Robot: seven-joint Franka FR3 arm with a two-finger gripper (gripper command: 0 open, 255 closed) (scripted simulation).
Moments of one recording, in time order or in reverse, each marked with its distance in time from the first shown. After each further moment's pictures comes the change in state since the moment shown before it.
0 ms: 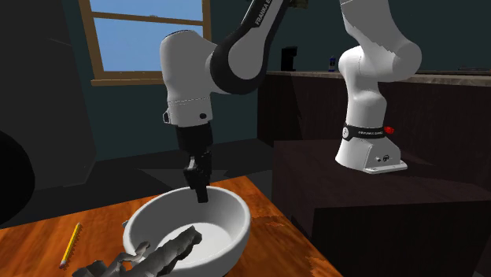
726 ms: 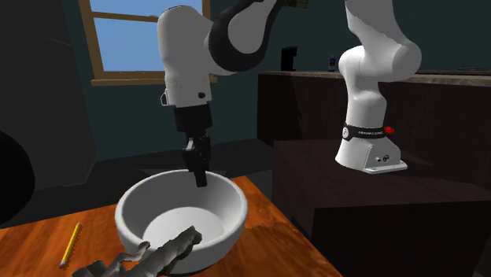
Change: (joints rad) arm -0.007 -0.084 0.007 0.000 0.009 -0.085 0.004
